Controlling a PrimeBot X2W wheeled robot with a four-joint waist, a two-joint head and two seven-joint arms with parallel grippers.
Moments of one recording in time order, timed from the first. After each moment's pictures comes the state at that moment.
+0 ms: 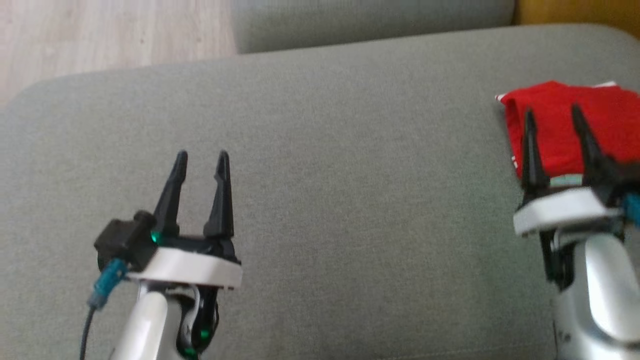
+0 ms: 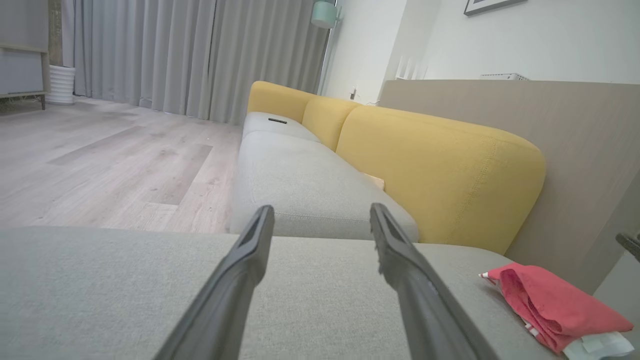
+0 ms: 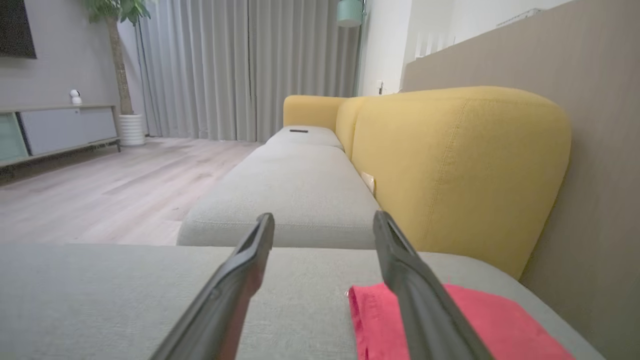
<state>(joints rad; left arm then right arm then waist) -0.12 0.05 -0.24 0.04 -0.31 0.01 -0.26 -0.31 -0.06 -0.10 0.26 -0.04 0.12 -0.14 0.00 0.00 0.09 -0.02</state>
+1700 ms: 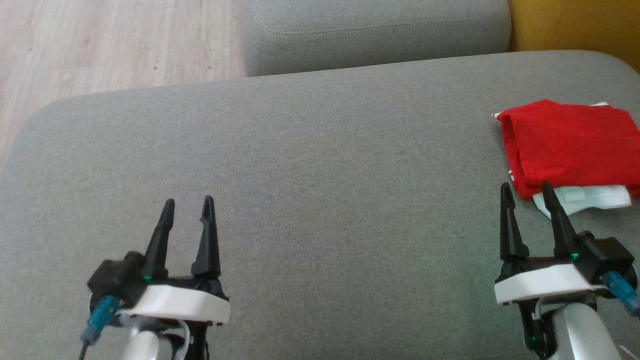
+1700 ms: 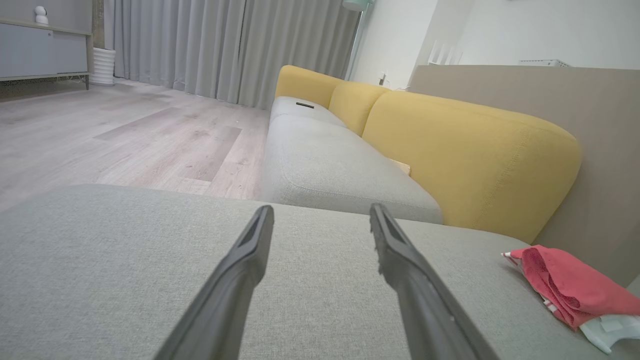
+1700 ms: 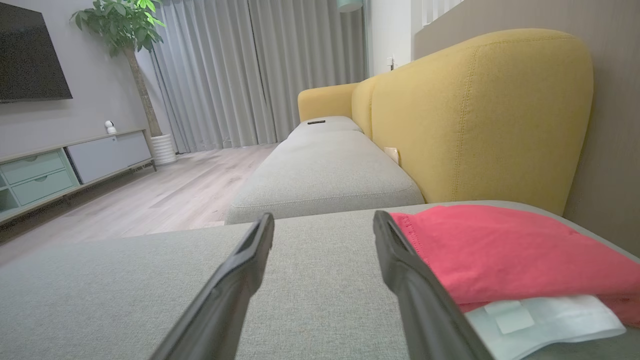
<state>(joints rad) 0.02 0.05 -0.20 0.05 -0.31 0.03 -0.26 -0.07 -0.05 -0.02 0.24 0.13 0.12 -0.25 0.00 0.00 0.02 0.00</state>
